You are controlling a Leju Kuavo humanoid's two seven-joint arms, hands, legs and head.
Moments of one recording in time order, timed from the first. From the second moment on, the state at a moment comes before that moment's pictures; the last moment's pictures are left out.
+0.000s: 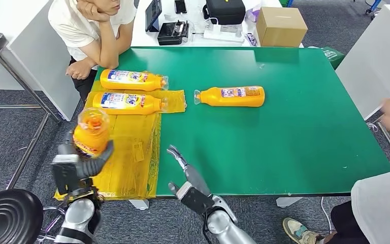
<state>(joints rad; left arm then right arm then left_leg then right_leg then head) -0.10 -0.08 -0.26 -1.44 -0.42 0.63 -0.41 -0.20 0.19 0.62 -1.00 0.39 -0.16 -0.63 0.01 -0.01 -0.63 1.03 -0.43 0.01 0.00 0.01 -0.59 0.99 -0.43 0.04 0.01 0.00</state>
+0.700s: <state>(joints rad) -0.45 -0.11 -0.28 -0.78 -0.74 0.38 -0.30 -0.21 0.20 0.66 -1.09 0.34 -0.09 -0.64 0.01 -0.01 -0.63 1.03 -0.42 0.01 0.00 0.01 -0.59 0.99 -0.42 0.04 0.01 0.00</state>
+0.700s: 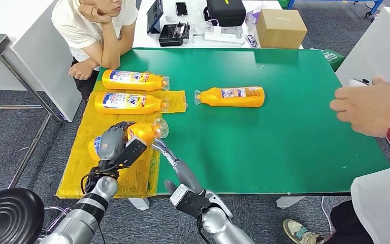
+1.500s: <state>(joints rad) -0.65 -0.13 -0.26 -0.47 -0.53 0.01 -0.18 -0.24 0.22 0.69 -1.03 0.32 -0.07 -0.66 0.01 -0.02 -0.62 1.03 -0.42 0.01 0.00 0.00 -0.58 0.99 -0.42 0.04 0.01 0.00</state>
